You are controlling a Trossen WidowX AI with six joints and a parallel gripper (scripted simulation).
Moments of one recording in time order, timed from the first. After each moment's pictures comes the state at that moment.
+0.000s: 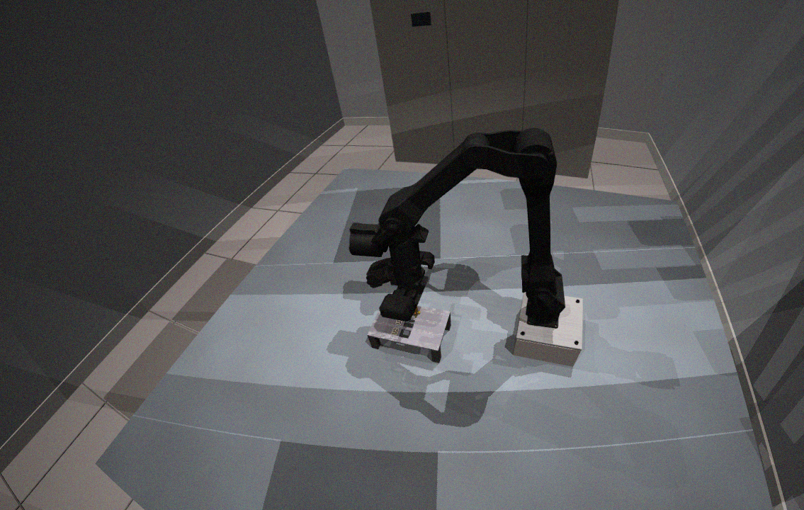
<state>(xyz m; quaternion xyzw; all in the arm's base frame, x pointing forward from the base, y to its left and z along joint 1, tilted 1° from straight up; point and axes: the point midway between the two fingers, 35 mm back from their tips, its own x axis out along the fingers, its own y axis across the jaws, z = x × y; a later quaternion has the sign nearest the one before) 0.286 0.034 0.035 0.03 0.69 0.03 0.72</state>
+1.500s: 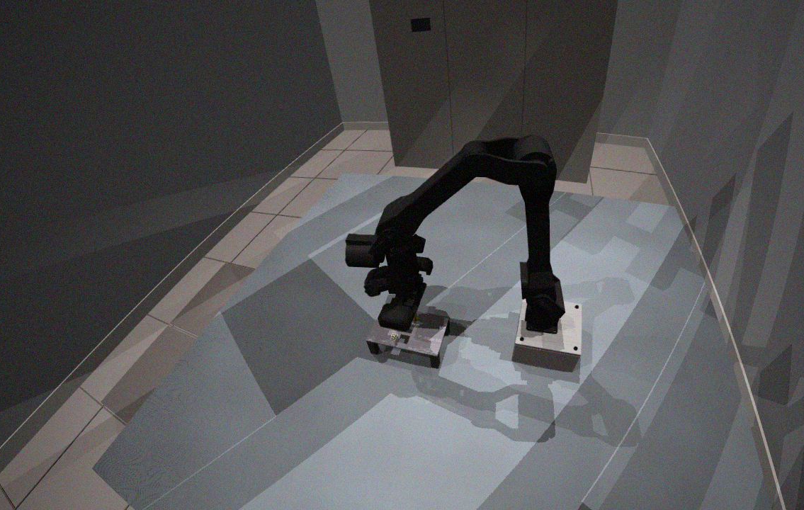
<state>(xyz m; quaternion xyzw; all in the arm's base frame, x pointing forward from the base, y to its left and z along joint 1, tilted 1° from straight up) 0.285 0.038 0.035 0.01 0.69 0.00 0.72</state>
